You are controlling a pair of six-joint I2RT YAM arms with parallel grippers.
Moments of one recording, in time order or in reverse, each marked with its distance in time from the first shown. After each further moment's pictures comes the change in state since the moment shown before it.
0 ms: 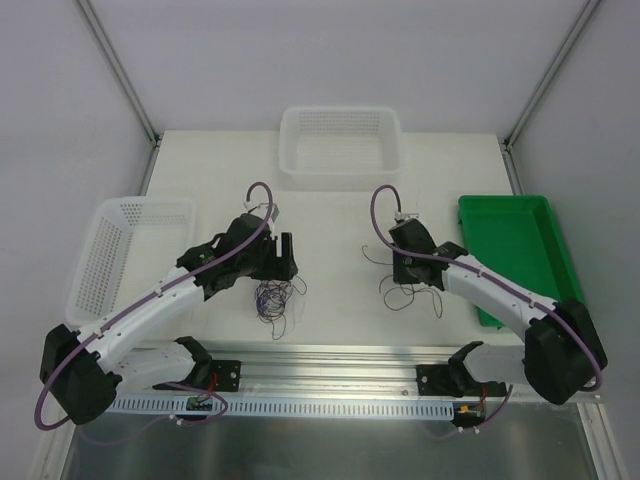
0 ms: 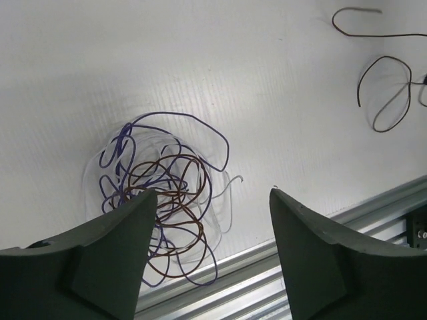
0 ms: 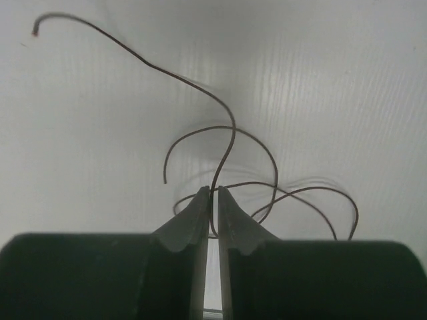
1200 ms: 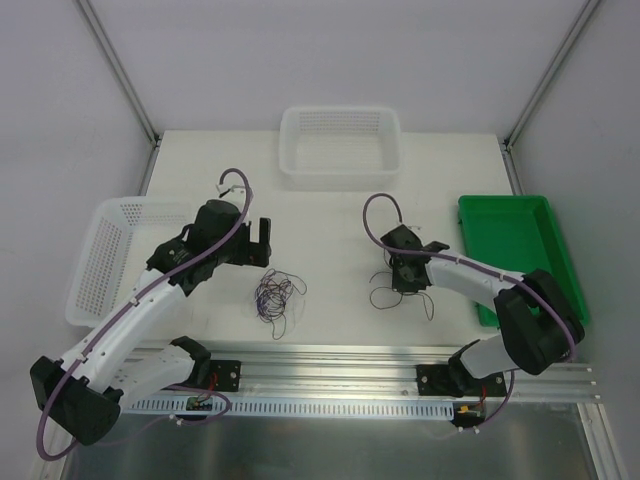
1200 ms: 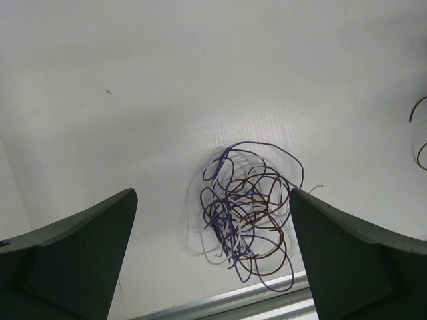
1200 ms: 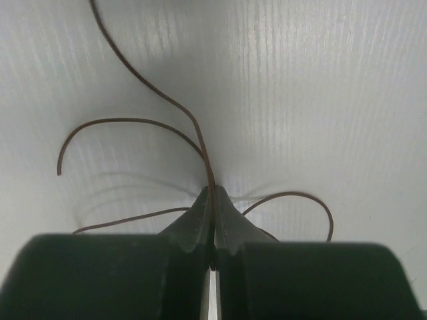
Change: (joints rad) left arm 0.172 -0.091 0.103 -0.119 -0.066 0.256; right arm -0.008 0.196 -0.053 0.022 0.070 0.149
